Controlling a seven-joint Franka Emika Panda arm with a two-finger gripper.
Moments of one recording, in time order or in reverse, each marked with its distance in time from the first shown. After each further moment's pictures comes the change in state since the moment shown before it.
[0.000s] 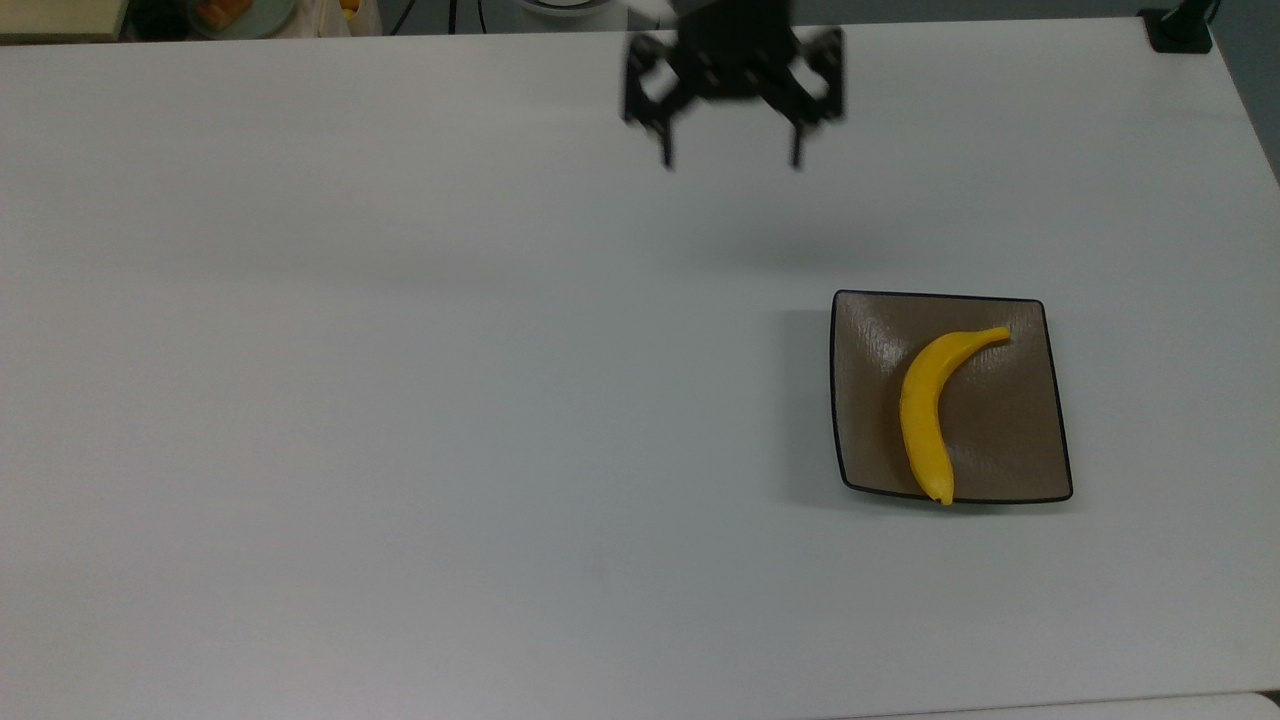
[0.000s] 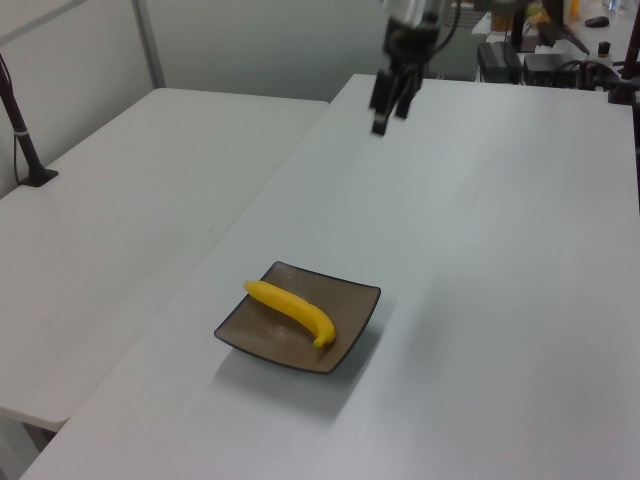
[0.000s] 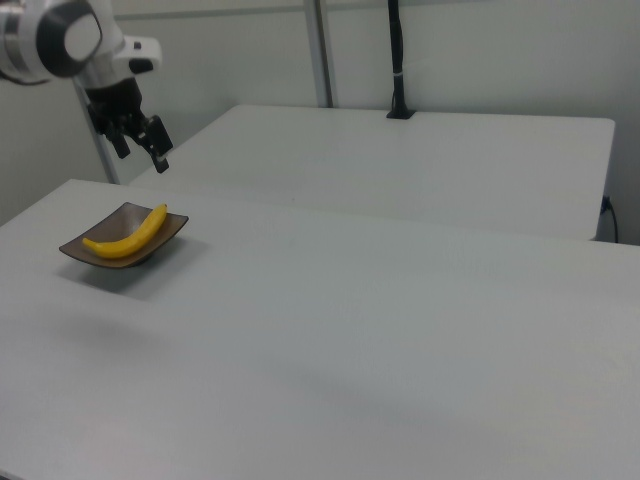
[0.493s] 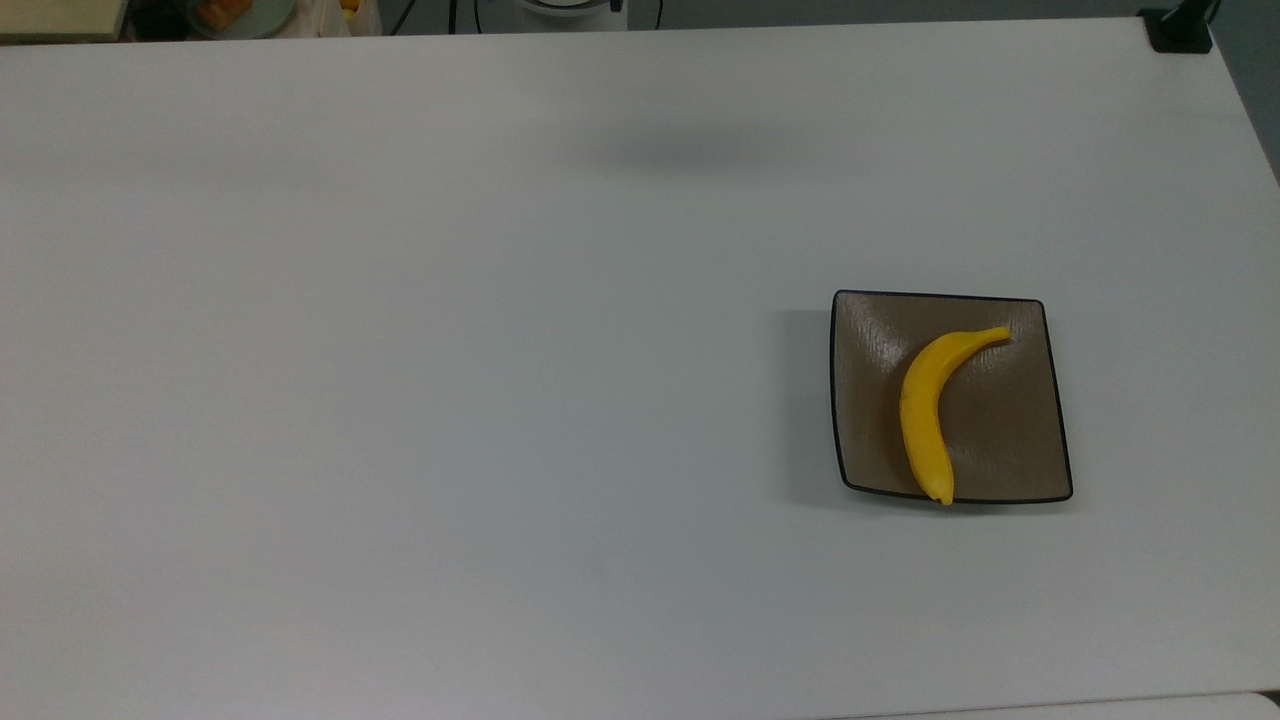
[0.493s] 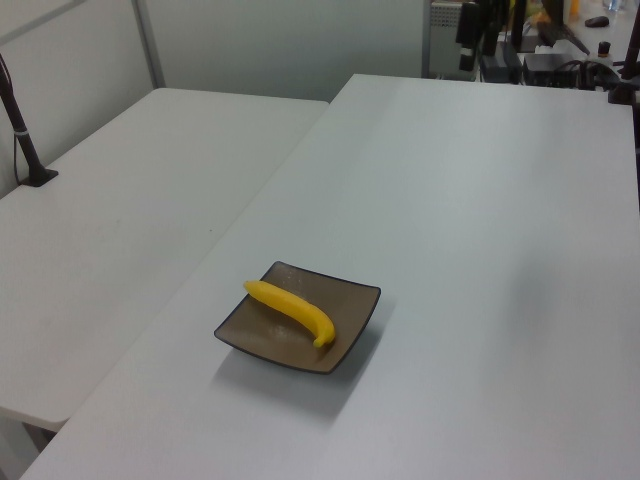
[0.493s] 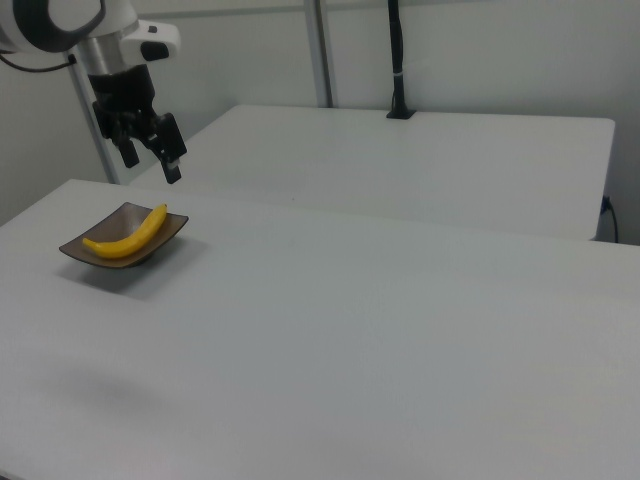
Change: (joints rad) arm -0.138 -0.226 -0.037 -0.136 -0.001 -0.212 -0.125
